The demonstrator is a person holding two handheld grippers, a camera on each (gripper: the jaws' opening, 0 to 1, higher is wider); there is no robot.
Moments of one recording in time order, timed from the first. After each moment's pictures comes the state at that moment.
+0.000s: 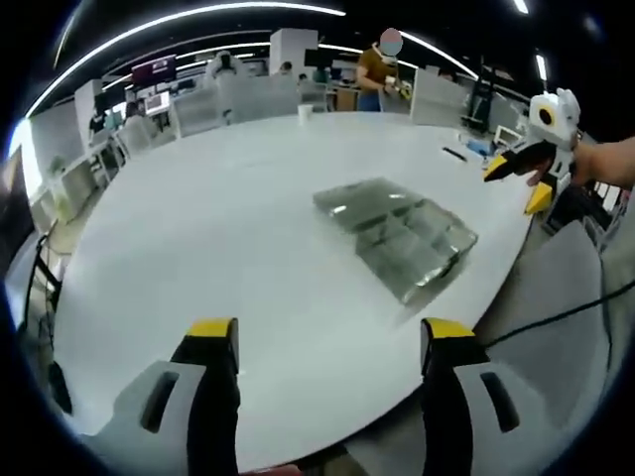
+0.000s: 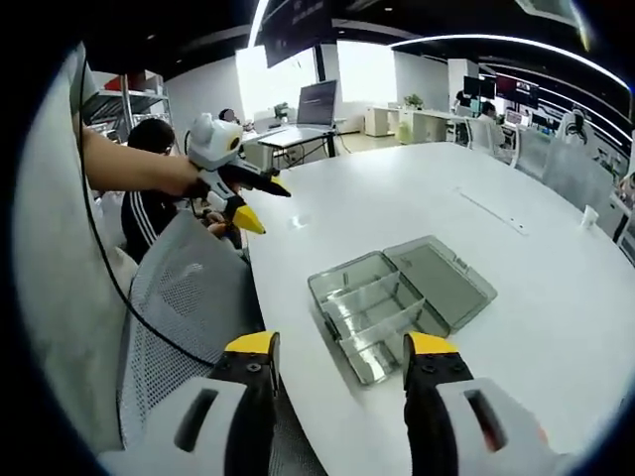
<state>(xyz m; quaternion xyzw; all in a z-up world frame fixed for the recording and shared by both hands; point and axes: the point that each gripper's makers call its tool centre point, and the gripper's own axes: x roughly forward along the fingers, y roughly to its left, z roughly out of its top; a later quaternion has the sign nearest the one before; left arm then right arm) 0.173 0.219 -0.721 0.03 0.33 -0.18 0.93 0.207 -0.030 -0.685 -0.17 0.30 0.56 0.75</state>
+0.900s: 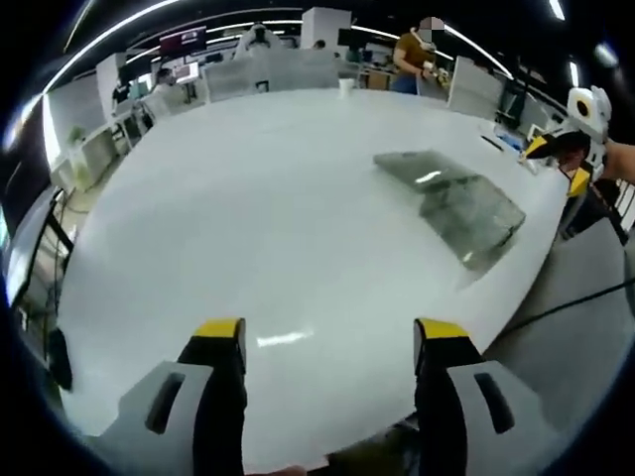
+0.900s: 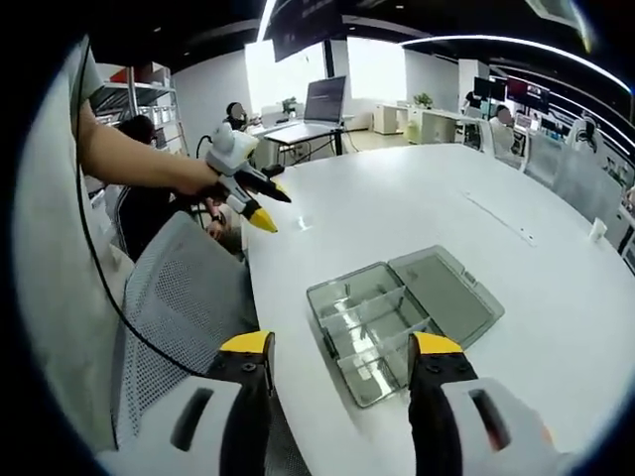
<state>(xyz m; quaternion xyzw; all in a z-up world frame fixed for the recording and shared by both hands) 0.173 0.282 -0.766 0.02 0.38 -0.12 0.92 0.215 -0.008 -0.687 -0.19 0.30 0.57 0.74</state>
